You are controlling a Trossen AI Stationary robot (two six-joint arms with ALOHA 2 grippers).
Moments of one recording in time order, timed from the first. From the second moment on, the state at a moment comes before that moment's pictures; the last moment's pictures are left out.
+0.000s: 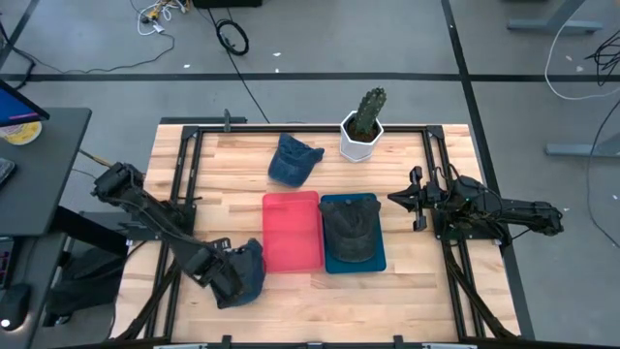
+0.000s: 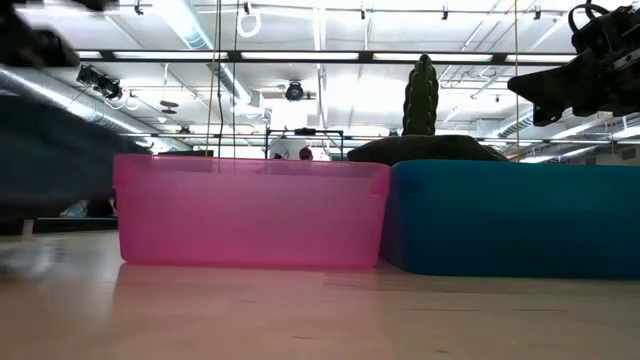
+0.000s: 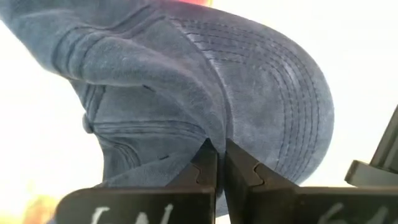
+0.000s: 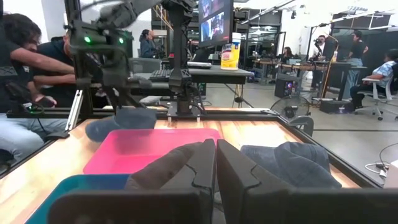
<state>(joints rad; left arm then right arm) -0.73 1.53 1.09 -0.94 -0.10 -0.95 -0.12 0.00 0.02 0.05 -0.09 -0.03</state>
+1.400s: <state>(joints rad) -0.37 1.73 1.27 -0.74 -0.45 -0.28 -0.12 0.00 0.02 0.05 -0.09 -0.04</state>
